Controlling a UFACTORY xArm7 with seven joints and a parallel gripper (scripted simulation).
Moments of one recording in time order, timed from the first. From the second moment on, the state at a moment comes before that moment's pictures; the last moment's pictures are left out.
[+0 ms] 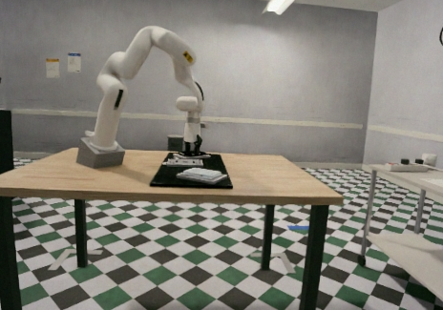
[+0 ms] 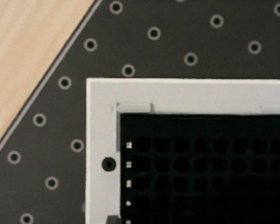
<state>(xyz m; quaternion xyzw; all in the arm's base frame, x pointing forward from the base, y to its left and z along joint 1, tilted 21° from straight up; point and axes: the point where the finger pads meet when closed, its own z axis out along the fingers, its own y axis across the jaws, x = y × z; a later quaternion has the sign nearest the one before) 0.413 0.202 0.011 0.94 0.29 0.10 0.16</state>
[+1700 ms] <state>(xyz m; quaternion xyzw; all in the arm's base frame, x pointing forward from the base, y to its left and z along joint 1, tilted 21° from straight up) 0.408 0.206 0.030 0.94 0.29 0.10 0.16</state>
